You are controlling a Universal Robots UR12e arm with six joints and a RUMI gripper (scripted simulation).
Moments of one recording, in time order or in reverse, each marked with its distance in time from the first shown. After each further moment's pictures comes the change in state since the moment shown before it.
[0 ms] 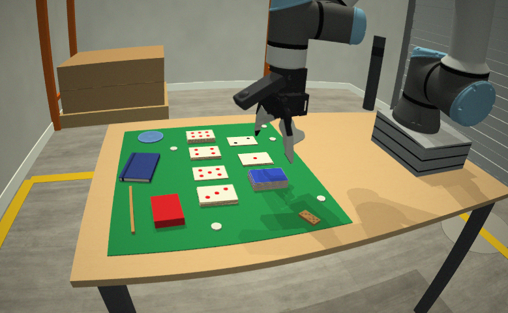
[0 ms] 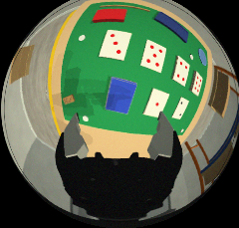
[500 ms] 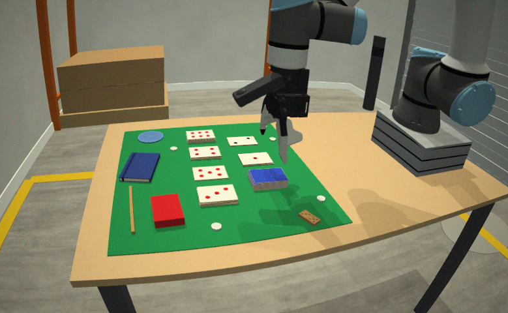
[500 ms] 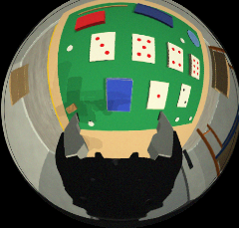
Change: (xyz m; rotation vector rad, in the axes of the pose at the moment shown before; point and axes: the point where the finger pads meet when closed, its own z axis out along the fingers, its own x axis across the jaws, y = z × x) arm 0.003 0.002 0.000 -0.001 0.003 0.213
